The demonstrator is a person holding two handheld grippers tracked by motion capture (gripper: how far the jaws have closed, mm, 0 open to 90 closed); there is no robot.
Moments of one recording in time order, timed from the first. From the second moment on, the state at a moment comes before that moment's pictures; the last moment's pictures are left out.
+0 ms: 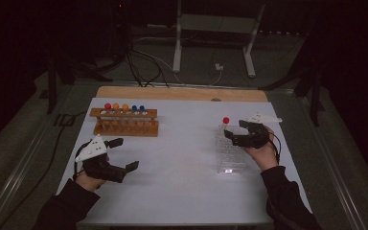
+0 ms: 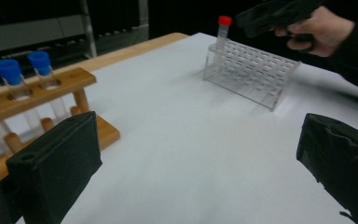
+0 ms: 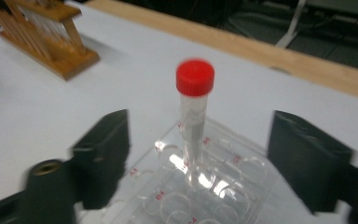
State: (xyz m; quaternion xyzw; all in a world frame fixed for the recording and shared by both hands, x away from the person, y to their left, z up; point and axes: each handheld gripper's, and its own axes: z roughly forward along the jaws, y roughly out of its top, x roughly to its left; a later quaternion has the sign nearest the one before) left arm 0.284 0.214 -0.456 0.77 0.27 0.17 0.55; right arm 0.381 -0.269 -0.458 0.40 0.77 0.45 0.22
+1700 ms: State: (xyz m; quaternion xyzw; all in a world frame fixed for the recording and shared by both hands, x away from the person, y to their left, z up) left arm 0.287 0.196 -0.450 0.79 0.26 0.14 0.53; right arm 0.361 -0.246 -0.397 0.33 0.79 0.46 0.24
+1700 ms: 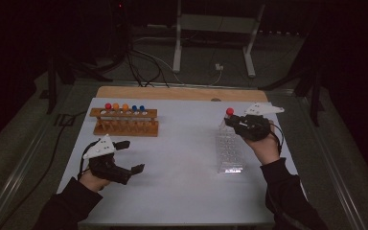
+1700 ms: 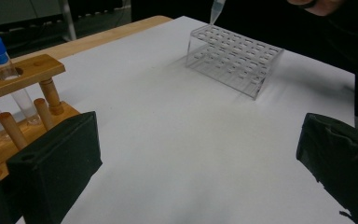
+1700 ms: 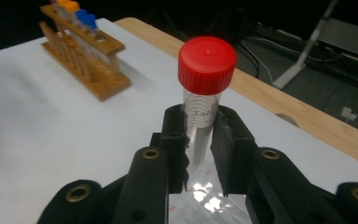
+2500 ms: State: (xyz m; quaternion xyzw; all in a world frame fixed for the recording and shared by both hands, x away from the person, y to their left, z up) left arm 0.292 0.153 -0.431 0.81 0.22 0.10 0.53; right arm 0.308 -0.188 -0.423 0.25 0.83 0.47 0.17
